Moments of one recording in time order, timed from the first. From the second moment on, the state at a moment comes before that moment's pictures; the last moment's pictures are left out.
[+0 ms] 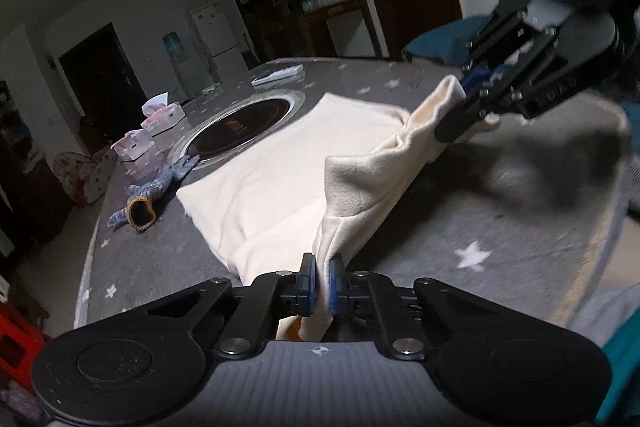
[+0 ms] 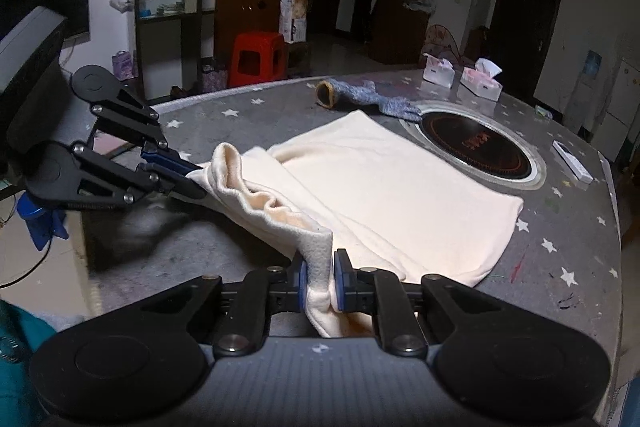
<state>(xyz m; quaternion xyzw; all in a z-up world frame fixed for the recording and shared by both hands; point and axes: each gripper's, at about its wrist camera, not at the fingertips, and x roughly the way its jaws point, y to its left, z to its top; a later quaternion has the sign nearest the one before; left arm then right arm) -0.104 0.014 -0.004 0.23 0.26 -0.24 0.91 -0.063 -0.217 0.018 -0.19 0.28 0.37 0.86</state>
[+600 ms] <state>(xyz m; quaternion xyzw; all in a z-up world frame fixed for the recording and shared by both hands) -0.128 0.025 0.064 0.18 0.26 -0.29 0.90 -0.116 -0.236 0.080 -0.19 0.28 0.40 0.85</state>
